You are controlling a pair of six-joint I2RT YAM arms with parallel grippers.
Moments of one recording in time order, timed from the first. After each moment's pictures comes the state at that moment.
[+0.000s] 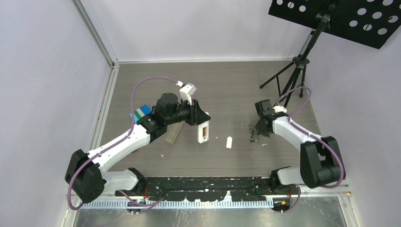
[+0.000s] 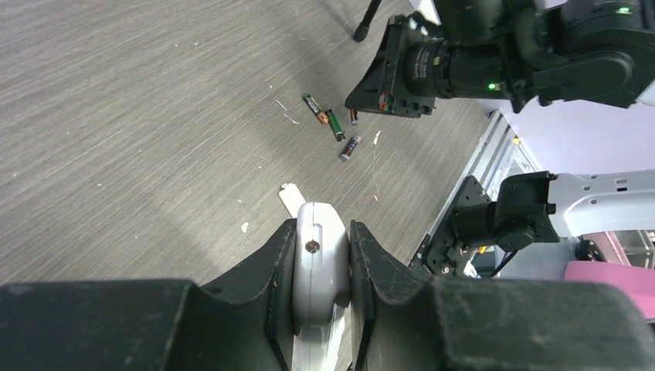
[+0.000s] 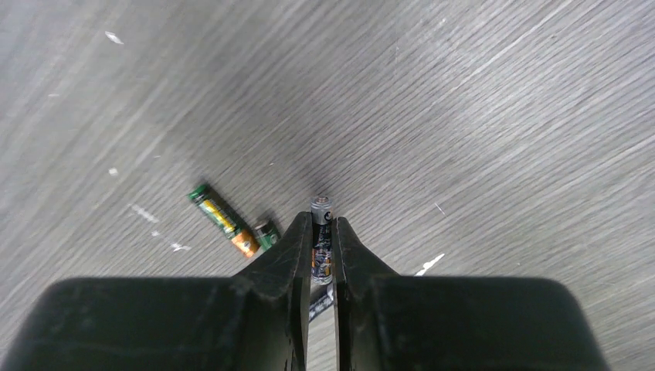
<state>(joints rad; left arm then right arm) -0.70 1.21 0.87 0.01 0.34 -0.47 0.23 1.39 0.70 -0.52 0.34 0.90</state>
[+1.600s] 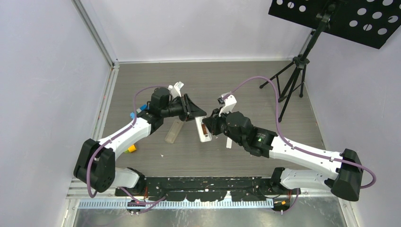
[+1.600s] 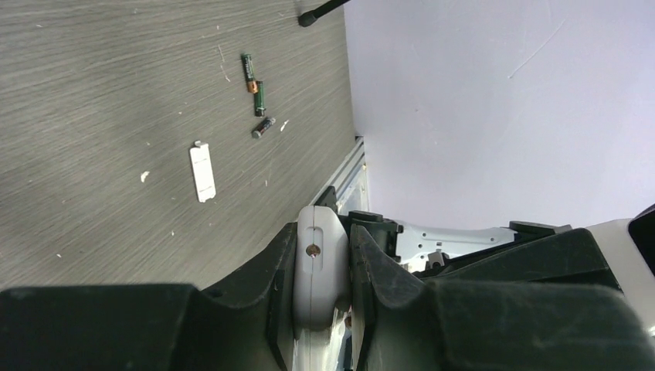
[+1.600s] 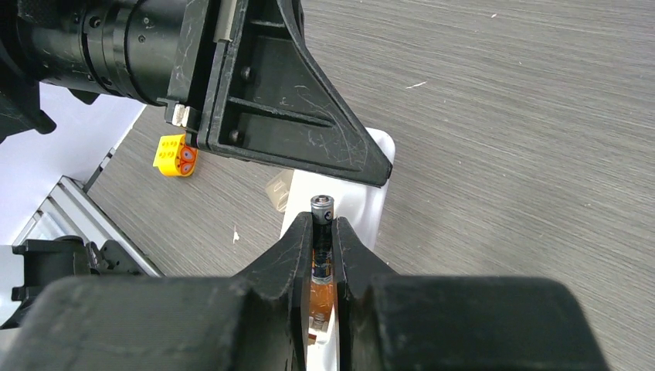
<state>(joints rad) -0.48 1.34 0.82 0.13 0.67 -1.04 1.05 1.10 0.83 -0.02 0.33 0.49</state>
